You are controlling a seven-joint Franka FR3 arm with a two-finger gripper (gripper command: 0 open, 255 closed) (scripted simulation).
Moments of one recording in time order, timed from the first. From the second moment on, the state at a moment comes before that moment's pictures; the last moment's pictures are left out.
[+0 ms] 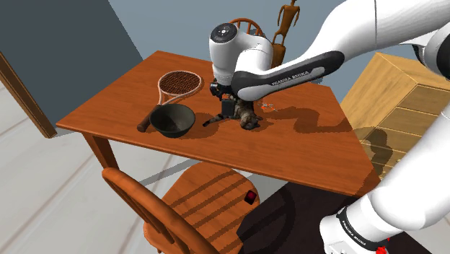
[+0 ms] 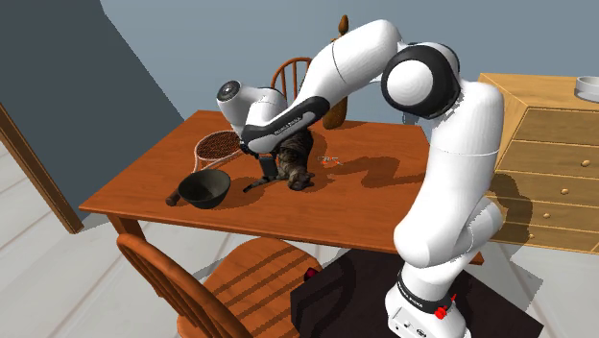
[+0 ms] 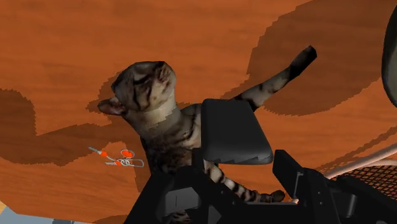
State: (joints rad) arm -0.21 0.20 0.55 -1.98 -0.74 2.14 1.53
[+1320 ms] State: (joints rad) arm 0.33 0.82 0.54 -1.03 -0.89 1.62 1.64
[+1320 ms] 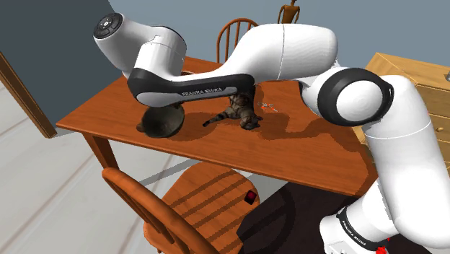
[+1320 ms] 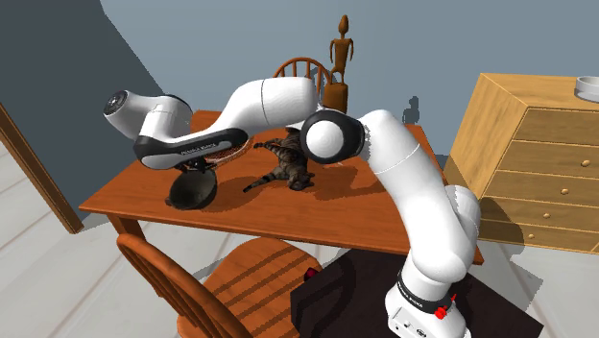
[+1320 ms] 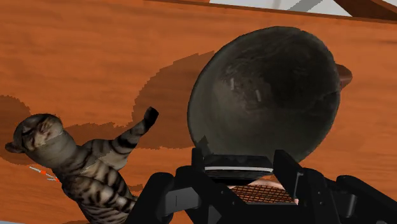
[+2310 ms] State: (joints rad) arm 0.32 0.88 0.52 -1.11 -0.92 1.73 1.72
